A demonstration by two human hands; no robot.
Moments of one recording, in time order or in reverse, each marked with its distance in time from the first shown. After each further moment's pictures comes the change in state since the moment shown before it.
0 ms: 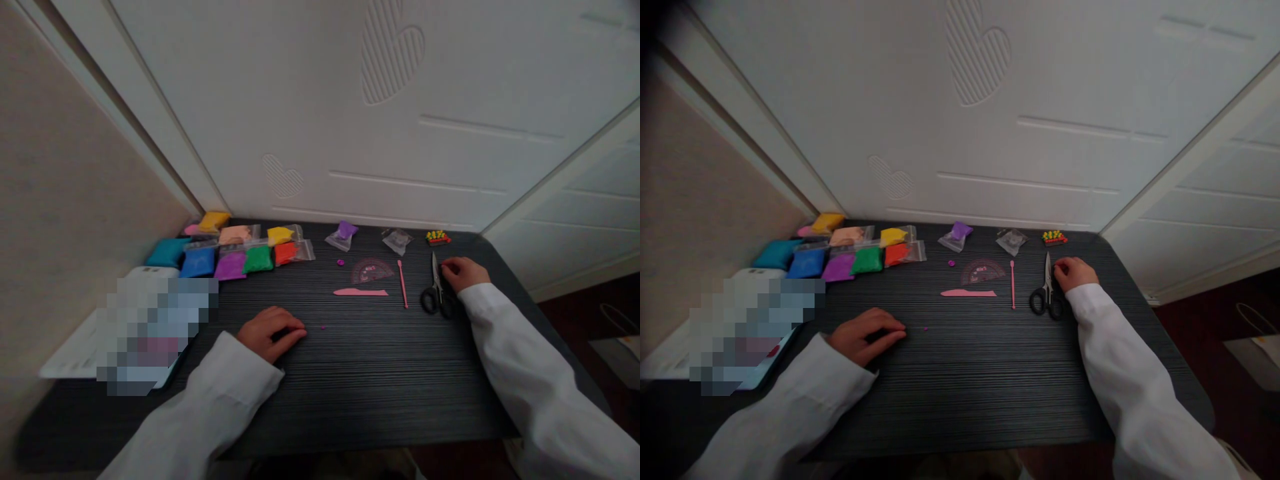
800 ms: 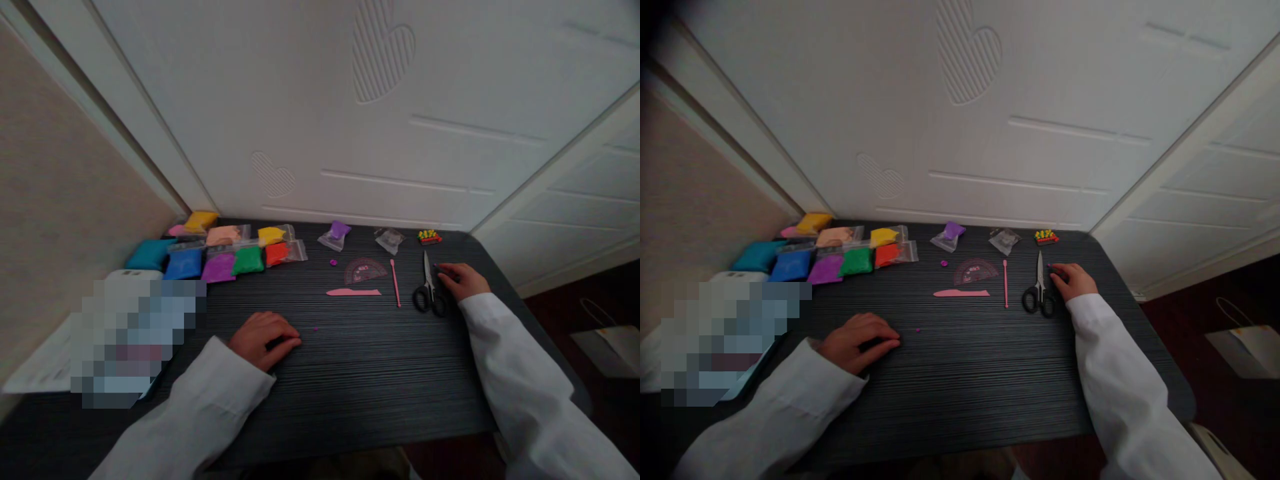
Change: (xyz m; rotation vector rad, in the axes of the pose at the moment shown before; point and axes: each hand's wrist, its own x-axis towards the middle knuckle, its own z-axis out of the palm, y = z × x) left_hand -0.003 -0.004 0.005 0.064 -0.067 0.063; right_hand -0.024 0.013 0.002 0.160 0.063 -0.013
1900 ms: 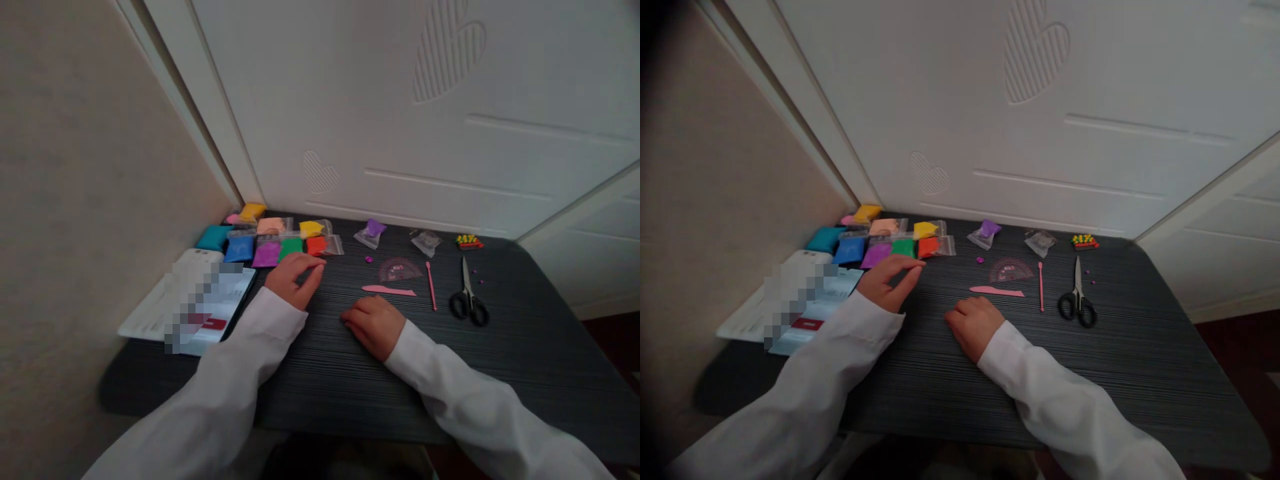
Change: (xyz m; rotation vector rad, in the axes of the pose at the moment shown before) left_hand 0.042 0.003 -0.035 0.045 0.552 -0.104; right_hand -0.075 -0.244 0.015 0.146 -0.405 -0.836
